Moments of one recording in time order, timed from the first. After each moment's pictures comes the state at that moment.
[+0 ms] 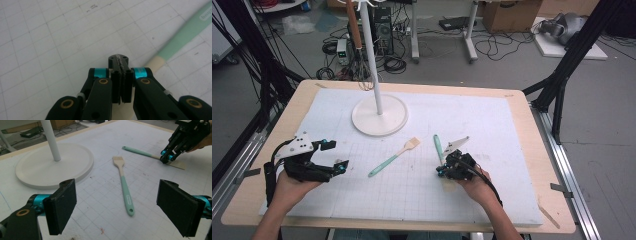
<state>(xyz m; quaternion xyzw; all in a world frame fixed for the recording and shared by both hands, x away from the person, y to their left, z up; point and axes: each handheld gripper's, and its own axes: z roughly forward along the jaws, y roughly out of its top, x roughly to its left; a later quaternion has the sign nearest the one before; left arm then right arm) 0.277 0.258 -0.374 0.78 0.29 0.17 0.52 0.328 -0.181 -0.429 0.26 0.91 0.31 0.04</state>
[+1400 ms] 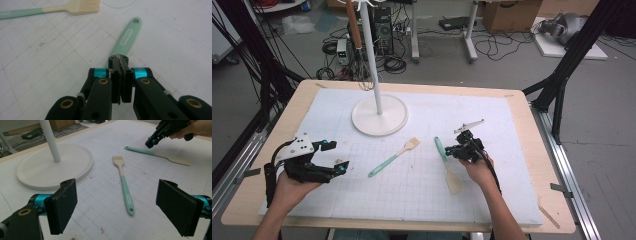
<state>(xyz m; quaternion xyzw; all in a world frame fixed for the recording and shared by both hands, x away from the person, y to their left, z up) 0.274 0.256 -0.375 0.78 0.29 0.18 0.52 0.378 -0.209 -0.424 0.38 0.86 0.35 0.06</state>
